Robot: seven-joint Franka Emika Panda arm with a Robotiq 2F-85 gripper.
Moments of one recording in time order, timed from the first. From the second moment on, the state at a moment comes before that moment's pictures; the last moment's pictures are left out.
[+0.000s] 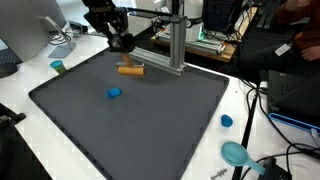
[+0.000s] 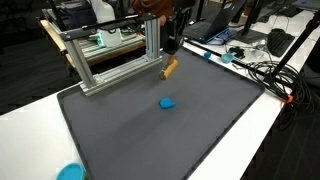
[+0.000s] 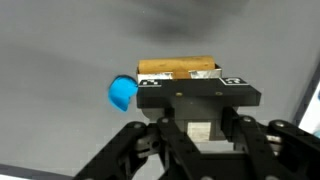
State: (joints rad) arm -0.05 0.33 0.02 -1.66 0.02 1.84 -0.32
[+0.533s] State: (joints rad) arm -0.06 0.33 0.04 -1.56 0.02 1.71 -0.75
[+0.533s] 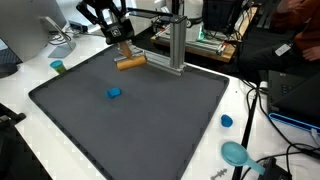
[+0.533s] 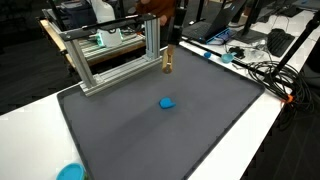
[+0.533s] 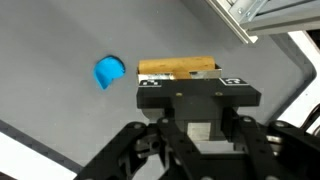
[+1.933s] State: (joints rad) arm -0.11 0.36 0.01 -1.67 -0.11 2.10 -1.19
